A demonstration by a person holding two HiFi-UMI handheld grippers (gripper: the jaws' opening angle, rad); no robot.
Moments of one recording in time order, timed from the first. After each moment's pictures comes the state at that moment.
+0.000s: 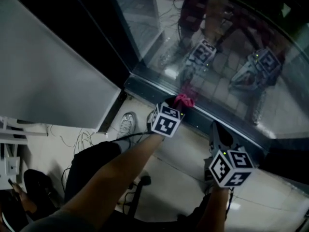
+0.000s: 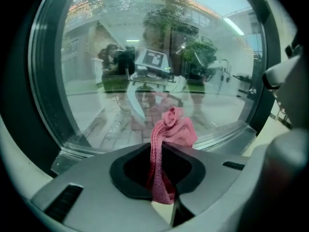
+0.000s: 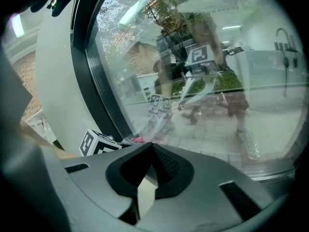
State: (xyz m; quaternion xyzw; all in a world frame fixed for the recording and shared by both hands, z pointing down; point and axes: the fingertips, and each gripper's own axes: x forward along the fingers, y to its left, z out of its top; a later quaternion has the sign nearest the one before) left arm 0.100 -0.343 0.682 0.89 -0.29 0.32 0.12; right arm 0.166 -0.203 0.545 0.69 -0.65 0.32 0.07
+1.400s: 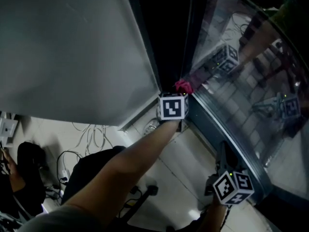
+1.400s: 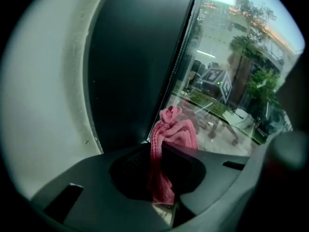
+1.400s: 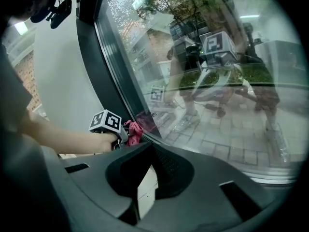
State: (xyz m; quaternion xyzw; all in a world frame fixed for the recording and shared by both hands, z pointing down) left arm -0.088 -0.508 0.713 0.74 -0.54 0.21 0.34; right arm 0.062 -0.298 0.583 0.62 -0.70 0.34 0.11
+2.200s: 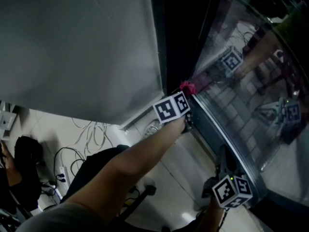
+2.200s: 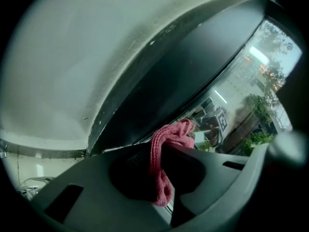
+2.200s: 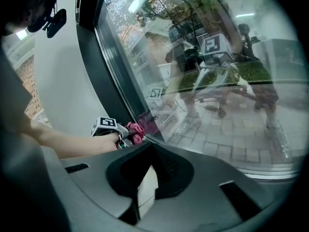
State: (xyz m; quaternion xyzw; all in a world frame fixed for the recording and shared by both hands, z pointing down) left arm -0.089 -0.520 0.681 0.70 -0.54 -0.02 0.47; right arm 0.053 -0.297 0.567 0.62 -0.70 0.35 0.08
